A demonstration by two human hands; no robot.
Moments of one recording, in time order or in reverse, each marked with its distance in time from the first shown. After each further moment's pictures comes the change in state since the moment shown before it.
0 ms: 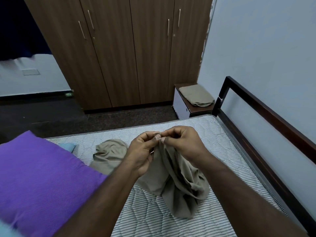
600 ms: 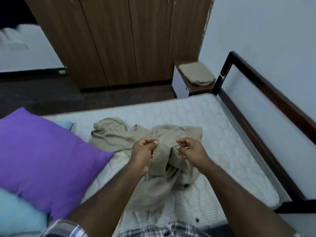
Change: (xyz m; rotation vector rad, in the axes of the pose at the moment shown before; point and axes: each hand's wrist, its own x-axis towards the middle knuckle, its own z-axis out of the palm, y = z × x) left_hand -0.007 -0.098 -0.045 0.194 0.339 -0.200; right_hand -0.054 0.140 -0.018 -0.247 0.068 0.395
